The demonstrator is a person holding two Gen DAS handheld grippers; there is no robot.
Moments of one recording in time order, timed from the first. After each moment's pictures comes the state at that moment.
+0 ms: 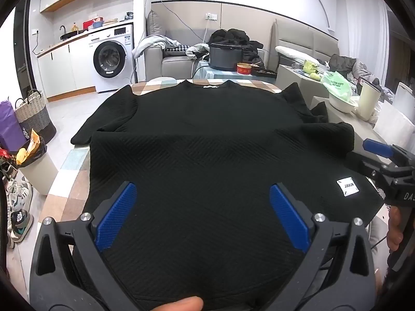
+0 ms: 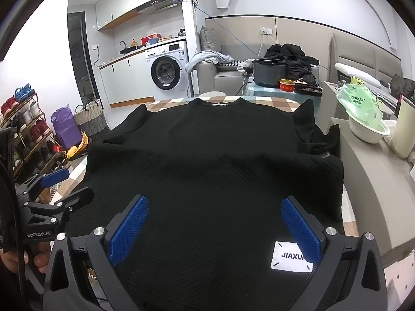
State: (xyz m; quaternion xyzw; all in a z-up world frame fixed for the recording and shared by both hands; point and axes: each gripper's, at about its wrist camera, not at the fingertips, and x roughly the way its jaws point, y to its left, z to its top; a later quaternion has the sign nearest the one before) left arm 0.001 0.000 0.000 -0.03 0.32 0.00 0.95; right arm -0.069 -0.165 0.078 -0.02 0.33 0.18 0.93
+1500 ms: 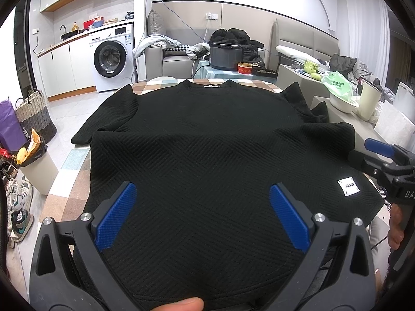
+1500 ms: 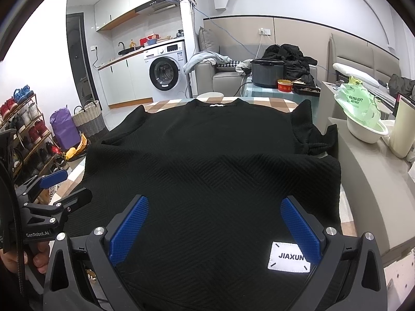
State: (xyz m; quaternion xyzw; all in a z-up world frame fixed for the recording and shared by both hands) left arm 0.000 0.001 0.000 -0.02 0.32 0.01 0.95; right arm -0.070 -0.168 0.080 -0.02 0.33 0.18 0.93
